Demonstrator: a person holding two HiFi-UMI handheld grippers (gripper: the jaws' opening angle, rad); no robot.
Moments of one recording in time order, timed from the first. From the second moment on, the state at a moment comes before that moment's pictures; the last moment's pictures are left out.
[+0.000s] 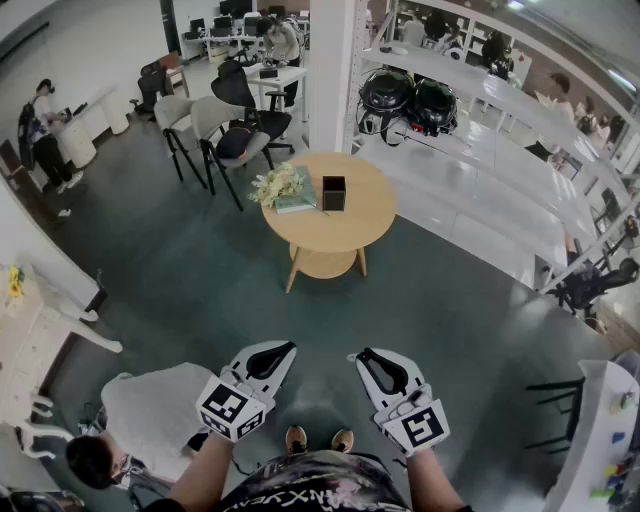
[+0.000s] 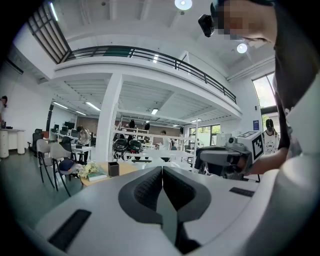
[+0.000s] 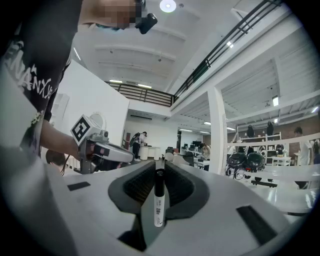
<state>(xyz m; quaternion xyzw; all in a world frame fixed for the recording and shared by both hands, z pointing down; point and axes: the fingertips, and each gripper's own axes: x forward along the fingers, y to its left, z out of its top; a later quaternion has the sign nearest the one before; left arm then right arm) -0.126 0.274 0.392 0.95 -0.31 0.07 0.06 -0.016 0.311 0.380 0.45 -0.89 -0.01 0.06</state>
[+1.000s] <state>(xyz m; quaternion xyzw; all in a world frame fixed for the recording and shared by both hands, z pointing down) -0.115 0.283 0.388 0.95 -0.30 0.07 0.06 -0.007 0.321 0.375 0.45 -0.89 0.00 0.05</state>
